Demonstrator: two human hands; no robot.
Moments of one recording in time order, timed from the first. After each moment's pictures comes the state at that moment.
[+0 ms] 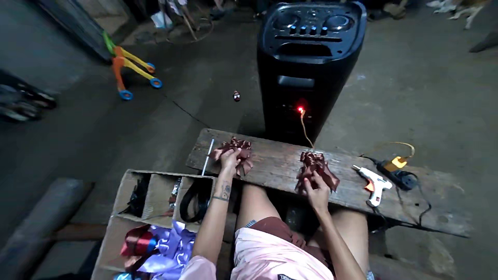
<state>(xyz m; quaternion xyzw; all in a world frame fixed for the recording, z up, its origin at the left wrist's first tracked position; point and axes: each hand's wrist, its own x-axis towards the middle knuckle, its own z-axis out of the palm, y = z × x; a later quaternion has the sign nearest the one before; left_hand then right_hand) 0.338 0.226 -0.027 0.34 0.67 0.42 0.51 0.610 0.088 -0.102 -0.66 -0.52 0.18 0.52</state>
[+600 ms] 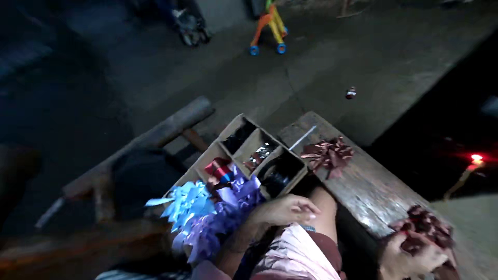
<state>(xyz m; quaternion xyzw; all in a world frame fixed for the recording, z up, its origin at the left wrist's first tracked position) 0.268 0.019 0.071 0.55 0.51 0.30 0.59 0.563 0.081 -0.057 -0.65 -0.61 -0.03 0.46</state>
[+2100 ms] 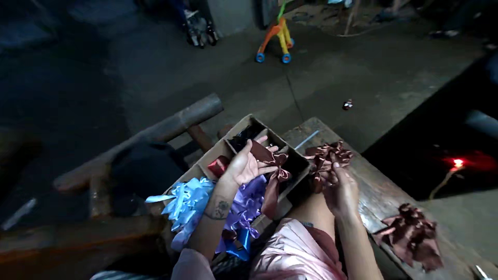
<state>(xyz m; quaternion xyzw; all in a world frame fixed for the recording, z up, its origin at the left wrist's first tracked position) 0.177 0.021 0.097 0.21 0.50 0.59 0.60 0.407 0.101 0.064 -0.42 -0.37 0.68 0.47</state>
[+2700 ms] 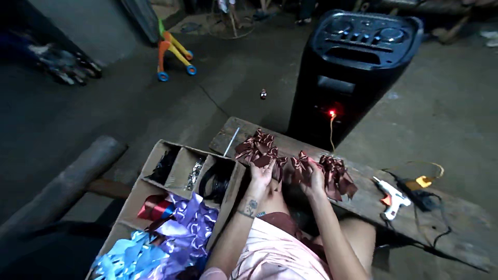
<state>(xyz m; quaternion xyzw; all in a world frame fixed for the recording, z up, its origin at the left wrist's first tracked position) 0.387 0.146 -0.003 -0.10 0.38 0.68 0.62 0.532 0.134 -0.025 -0.51 -0.11 0.61 0.61</state>
